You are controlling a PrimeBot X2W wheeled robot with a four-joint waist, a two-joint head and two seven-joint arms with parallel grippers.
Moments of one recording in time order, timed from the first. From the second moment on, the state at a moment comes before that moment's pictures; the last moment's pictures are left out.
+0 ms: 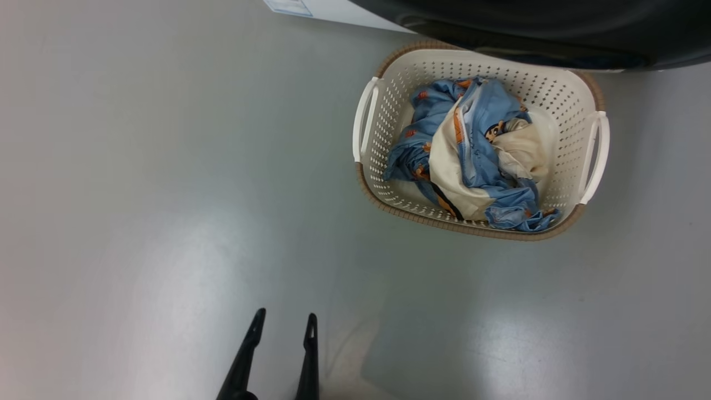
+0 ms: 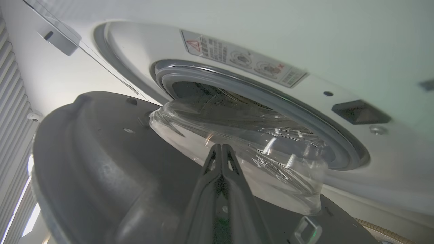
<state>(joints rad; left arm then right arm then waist) 0.12 0.05 -0.45 -0.19 -0.13 0.28 -0.26 -1.08 -0.54 -0.16 0.24 1.59 0.13 0.91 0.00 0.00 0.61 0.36</state>
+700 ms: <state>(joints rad) 0.05 0.05 -0.41 -0.15 -0.16 0.28 -0.26 -0.82 -0.33 -0.10 0.12 1.61 0.13 0.96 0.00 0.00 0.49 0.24</state>
